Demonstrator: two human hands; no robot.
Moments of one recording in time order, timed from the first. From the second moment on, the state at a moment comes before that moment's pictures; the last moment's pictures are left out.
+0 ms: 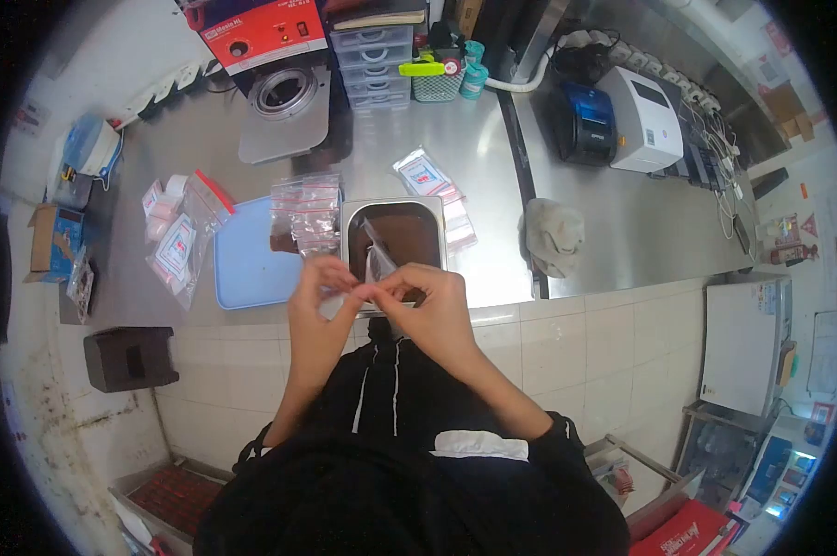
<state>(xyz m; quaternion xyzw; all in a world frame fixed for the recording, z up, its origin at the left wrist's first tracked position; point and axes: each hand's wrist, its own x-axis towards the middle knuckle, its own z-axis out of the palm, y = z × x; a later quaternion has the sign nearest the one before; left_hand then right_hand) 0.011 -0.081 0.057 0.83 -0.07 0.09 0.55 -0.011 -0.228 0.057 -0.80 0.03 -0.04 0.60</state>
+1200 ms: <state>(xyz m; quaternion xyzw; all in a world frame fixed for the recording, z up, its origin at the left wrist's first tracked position) 0.018 -0.074 0.071 0.79 -0.34 0.07 0.50 -0.007 -0.229 0.056 -0.60 0.02 0.06 0.79</state>
